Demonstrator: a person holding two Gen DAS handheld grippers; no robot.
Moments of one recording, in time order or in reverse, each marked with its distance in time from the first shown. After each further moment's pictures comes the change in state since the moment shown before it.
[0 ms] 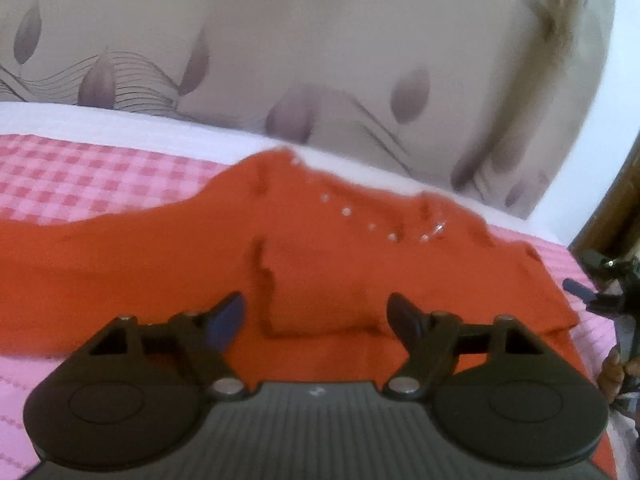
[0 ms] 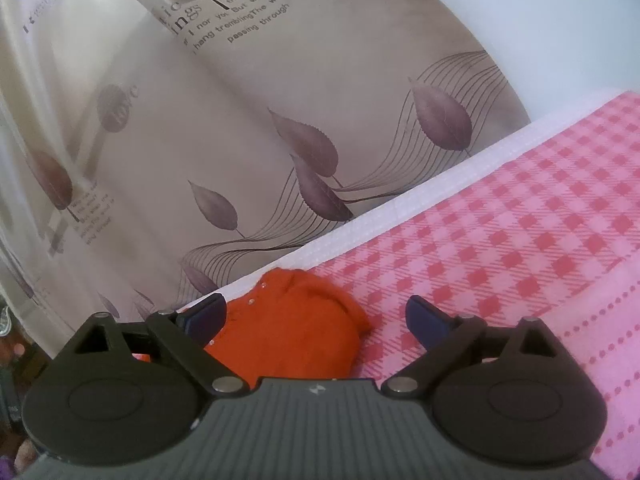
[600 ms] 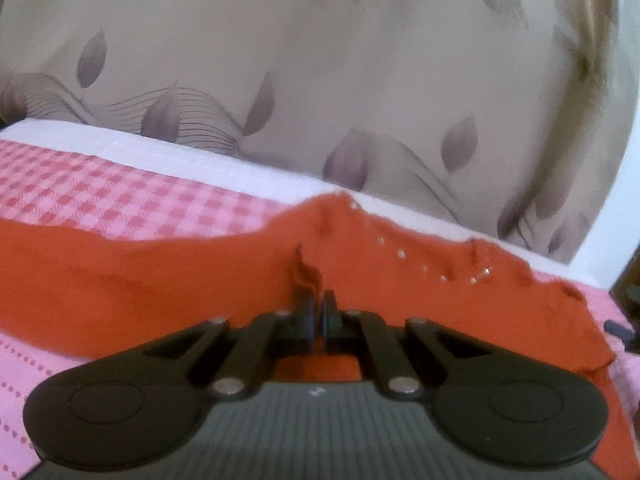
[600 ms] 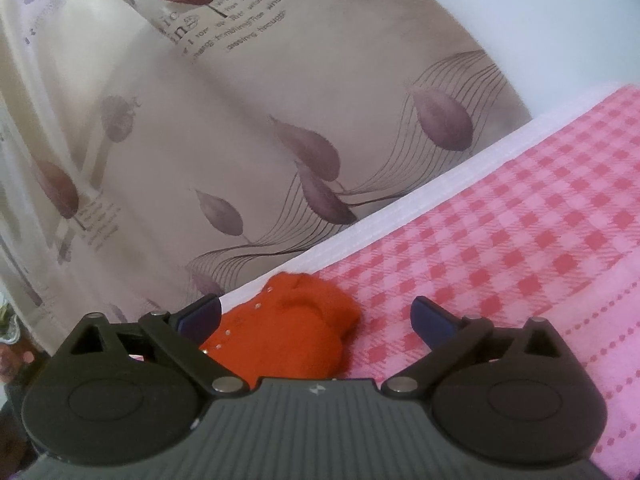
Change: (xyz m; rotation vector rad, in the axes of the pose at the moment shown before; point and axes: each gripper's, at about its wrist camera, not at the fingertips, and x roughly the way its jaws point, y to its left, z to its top) left arm -0.013 0.008 -0.009 -0.032 -0.144 0.153; right arm -0.002 0.000 -0.002 0.017 0.003 0.012
